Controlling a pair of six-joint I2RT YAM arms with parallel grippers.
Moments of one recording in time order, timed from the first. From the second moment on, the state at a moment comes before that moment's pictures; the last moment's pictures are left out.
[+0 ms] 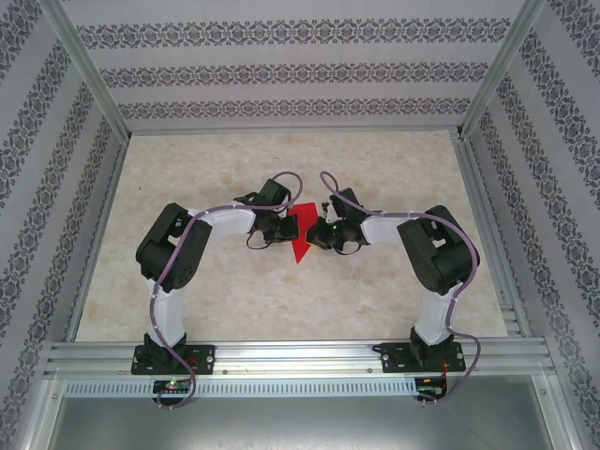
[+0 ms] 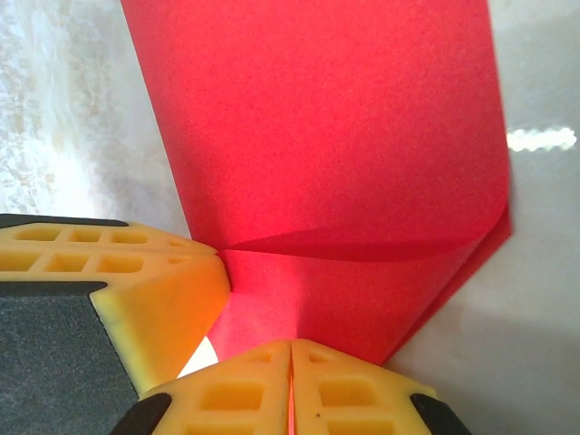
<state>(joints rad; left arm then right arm) -0.57 1.99 1.22 -0.32 0.35 -0.66 0.49 1.88 0.93 -0.03 -0.53 0.75</state>
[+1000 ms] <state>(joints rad) -0.58 1.85 1.17 -0.34 0.26 -0.69 0.49 1.90 0.97 -0.09 -0.51 0.73</state>
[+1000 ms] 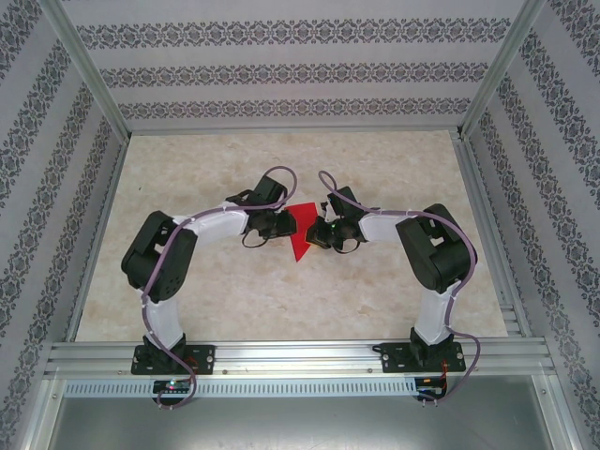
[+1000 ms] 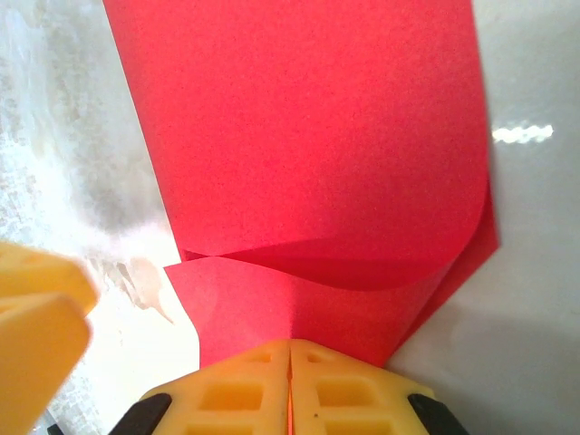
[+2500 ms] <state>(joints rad) -0.67 1.86 0.97 -0.11 0.40 -0.76 0.49 1.90 0.98 -0.11 -0.51 0.73</state>
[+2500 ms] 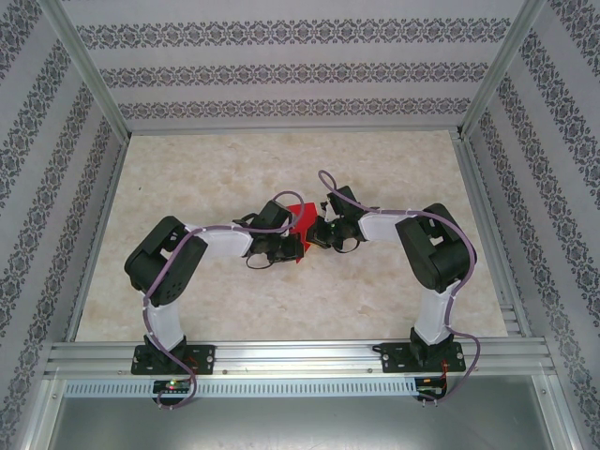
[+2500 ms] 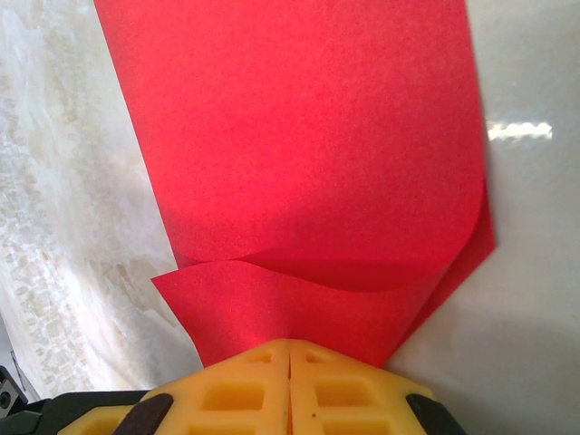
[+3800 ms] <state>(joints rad) -0.75 1.67 0.84 -0.13 0.30 -0.77 0.52 1.88 0.93 -0.03 -0.53 0.83</state>
